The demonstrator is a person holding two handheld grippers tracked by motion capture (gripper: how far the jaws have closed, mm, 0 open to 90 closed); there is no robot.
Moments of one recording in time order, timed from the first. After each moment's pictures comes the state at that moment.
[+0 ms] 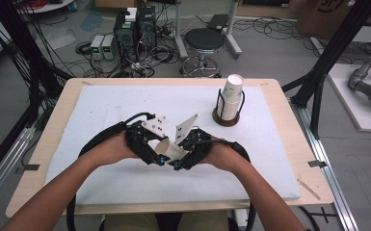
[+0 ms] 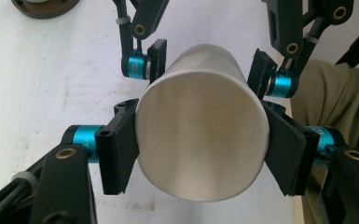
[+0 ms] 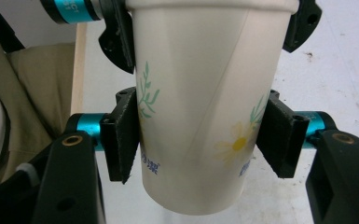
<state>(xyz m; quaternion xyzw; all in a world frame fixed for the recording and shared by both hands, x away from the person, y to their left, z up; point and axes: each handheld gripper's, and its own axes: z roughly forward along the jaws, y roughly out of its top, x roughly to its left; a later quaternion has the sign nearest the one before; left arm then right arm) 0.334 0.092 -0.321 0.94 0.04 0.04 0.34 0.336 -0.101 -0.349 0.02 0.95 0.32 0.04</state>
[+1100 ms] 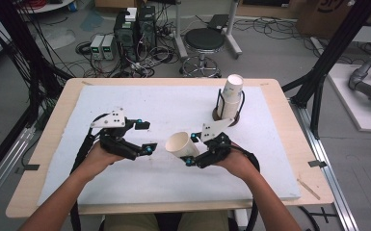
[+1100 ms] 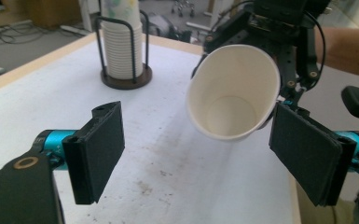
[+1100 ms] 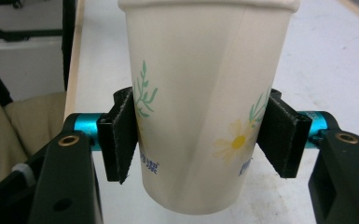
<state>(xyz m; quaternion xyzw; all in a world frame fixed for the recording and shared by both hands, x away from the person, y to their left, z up) 0.324 0.164 -0.351 0.78 0.18 0.08 0.59 0.333 -0.160 -0.367 0.07 0.88 0.46 0.06</state>
